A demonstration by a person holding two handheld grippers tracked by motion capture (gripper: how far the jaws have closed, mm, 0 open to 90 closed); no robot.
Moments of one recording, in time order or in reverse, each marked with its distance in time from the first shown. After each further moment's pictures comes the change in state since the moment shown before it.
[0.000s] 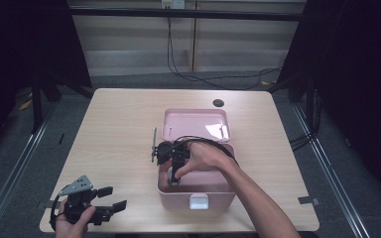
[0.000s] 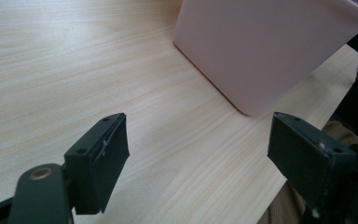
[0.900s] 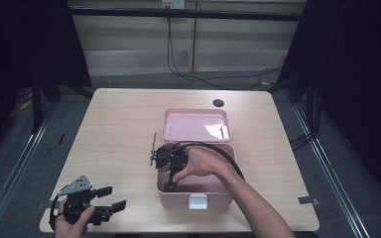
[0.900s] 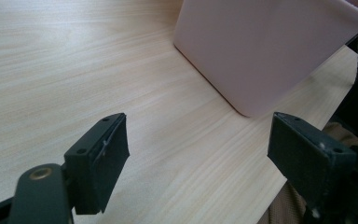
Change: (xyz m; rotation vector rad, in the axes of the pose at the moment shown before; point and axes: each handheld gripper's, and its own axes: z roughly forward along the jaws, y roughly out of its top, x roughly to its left) left arm 0.000 0.000 -0.001 -0.007 -0.002 -0.002; right arm -0.001 0.002 0.022 -0.050 0.006 -0.001
